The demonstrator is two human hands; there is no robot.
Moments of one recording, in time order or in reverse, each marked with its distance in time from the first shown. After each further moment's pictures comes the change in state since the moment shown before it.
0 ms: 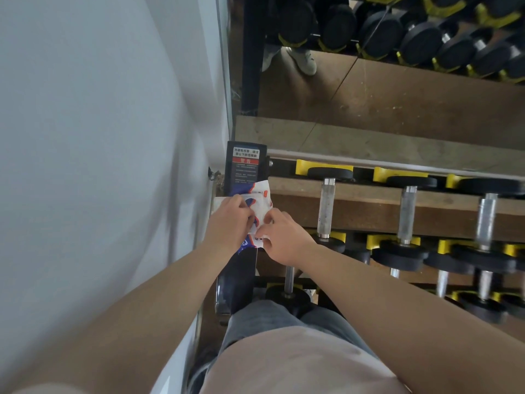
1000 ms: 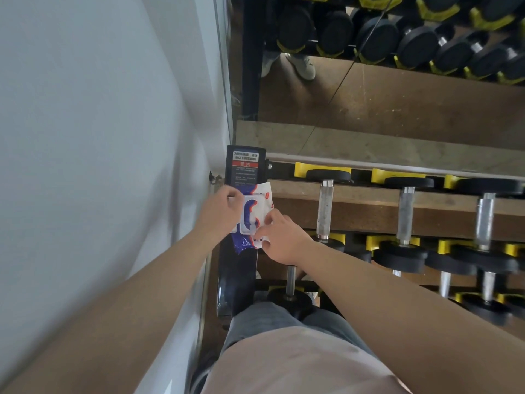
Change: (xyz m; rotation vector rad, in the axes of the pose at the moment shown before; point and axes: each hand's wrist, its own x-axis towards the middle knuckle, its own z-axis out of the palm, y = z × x) left_hand 0.015 -0.004 -0.034 -0.528 -0.029 -0.385; right_hand 0.004 -0.001 -0.006 0.013 -0.087 0.034
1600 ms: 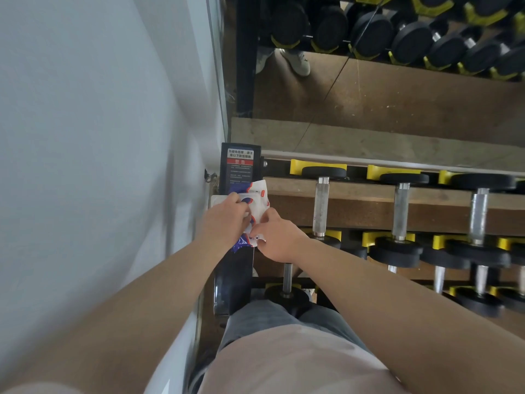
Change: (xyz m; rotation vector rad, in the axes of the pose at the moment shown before) left_hand -0.002 -0.015 0.025 0.705 0.011 0.457; right_hand 0.003 -0.001 0.000 -0.001 -0.019 0.001
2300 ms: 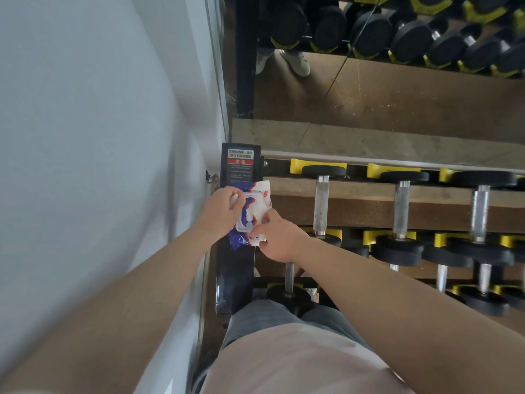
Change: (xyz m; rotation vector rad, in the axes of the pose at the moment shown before) left_hand 0.006 -0.005 -0.022 -0.533 -0.045 -0.305; right_hand 0.000 0.005 0.006 0.067 -0.021 0.011
